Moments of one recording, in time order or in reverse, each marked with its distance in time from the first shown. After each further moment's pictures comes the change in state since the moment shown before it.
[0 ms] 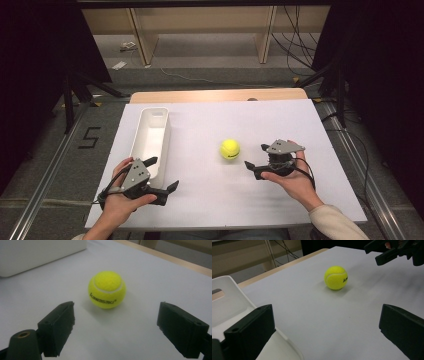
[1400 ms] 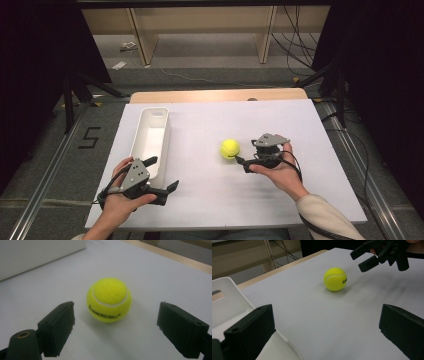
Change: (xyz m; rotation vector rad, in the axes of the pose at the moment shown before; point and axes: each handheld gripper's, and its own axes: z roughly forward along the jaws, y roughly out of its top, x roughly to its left) left arm 0.000 0.001 0.000 -0.009 -0.007 -0.004; right arm 0.001 0.014 0.035 0.027 0.007 0.004
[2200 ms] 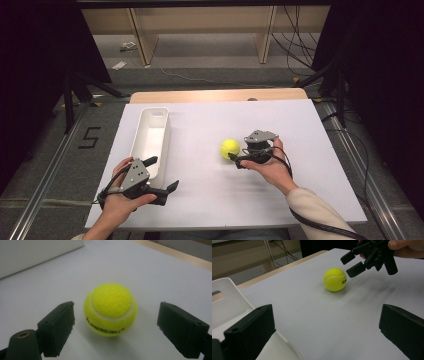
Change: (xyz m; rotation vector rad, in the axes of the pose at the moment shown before) left arm 0.000 0.000 0.000 -0.003 -0.002 0.003; right arm 0.002 0.008 0.029 0.026 -0.003 0.002
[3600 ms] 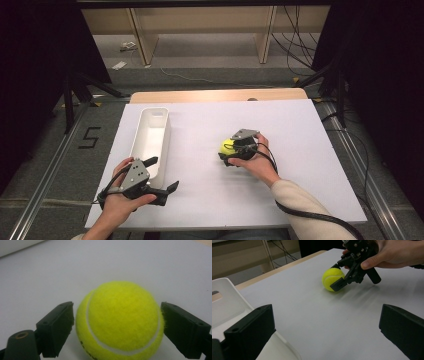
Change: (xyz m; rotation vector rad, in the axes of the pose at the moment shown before) left arm 0.000 0.000 0.000 -0.001 -0.009 -0.002; right arm 0.005 0.002 0.050 0.100 0.002 0.002
